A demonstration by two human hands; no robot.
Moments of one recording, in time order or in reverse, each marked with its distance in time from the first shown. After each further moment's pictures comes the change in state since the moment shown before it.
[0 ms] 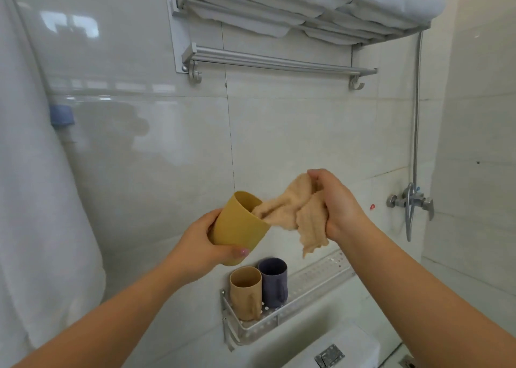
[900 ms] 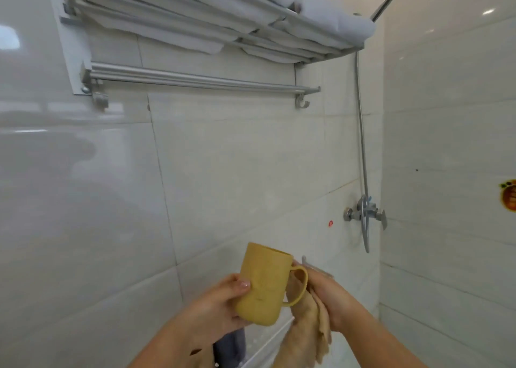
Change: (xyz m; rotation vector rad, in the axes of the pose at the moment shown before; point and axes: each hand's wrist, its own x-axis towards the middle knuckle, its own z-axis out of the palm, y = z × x) left_hand 0.085 -0.044 0.118 -0.810 -0.514 -0.460; right_hand 0.056 0.081 -0.128 -0.051 -0.154 0.255
